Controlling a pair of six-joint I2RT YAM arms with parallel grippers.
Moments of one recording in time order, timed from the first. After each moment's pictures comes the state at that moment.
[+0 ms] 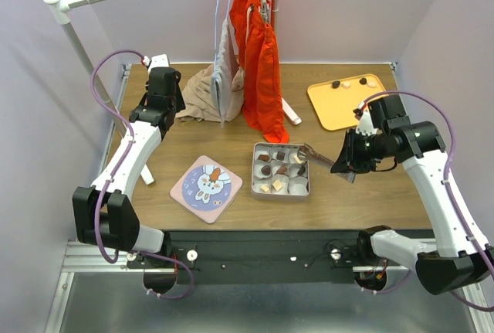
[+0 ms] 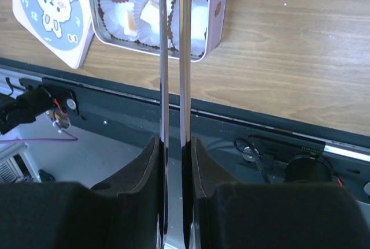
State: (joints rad) left arm -0.18 1.40 1.22 -0.37 -0.32 -0.30; right arm 0.23 1.11 1.31 -1.32 -0.32 0.37
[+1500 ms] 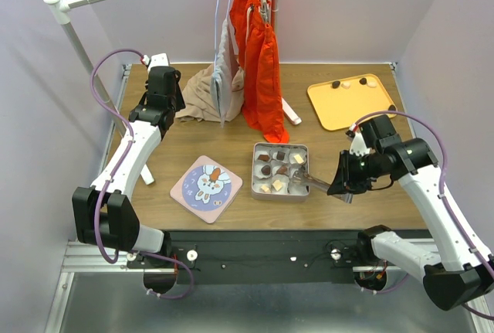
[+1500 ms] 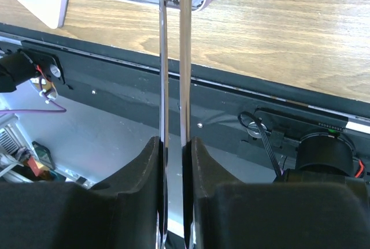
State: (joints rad) left arm -0.18 1.40 1.23 -0.37 -0.32 -0.30; right arm 0.31 1.00 1.12 -1.34 -0.36 0.41
